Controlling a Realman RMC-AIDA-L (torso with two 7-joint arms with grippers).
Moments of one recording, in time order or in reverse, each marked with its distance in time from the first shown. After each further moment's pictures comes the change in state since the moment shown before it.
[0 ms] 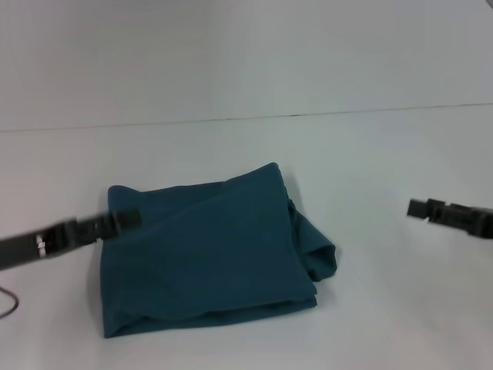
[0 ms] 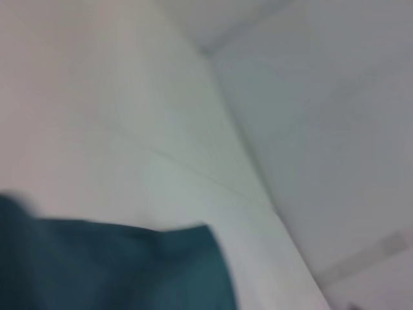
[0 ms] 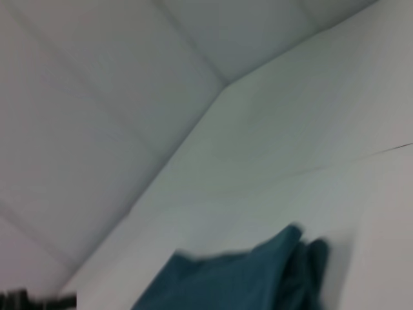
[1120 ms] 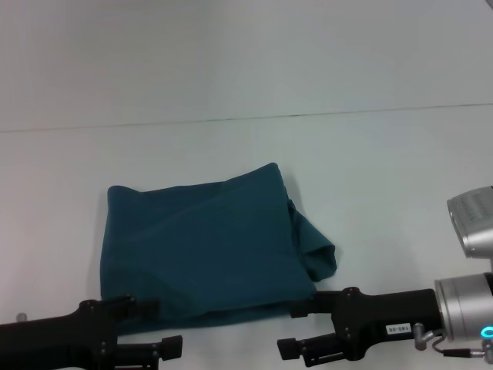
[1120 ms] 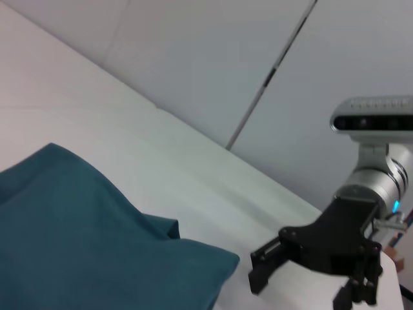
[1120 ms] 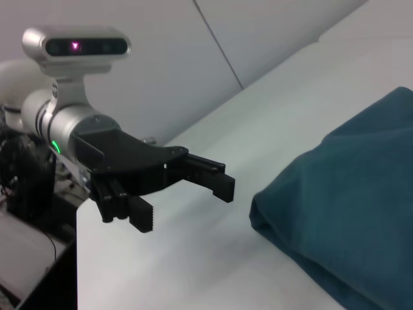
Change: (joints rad) left arm 0.088 -0.047 0.086 -0.017 0.080 0.172 0.621; right arm 0.148 0.074 -0.361 0.202 -0.067 0.010 -0.349
